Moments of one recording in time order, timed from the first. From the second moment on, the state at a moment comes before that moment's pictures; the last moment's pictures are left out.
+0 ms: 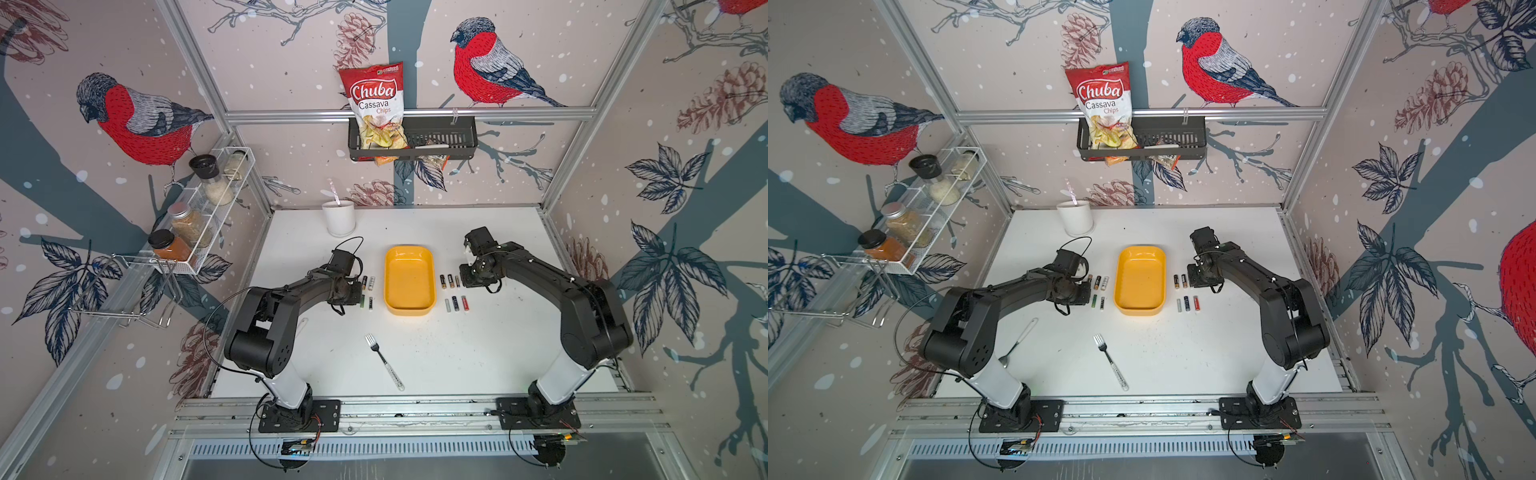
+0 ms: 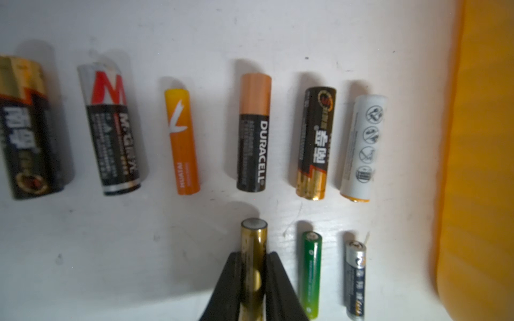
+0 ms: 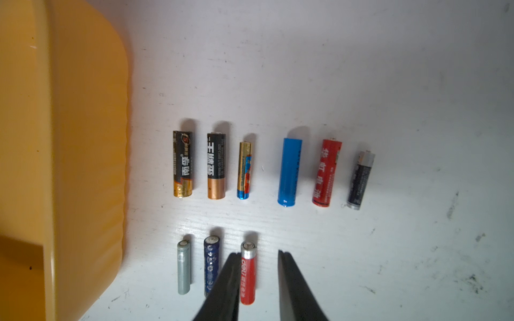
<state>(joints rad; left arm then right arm) -0.30 1.67 0.90 -0.43 0.09 -0.27 0.42 1.71 1.20 -0.73 0.00 0.20</state>
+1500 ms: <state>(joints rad) -0.30 1.67 0.91 -0.44 0.10 -0.27 0.42 1.71 1.21 -0.74 0.00 0.20</state>
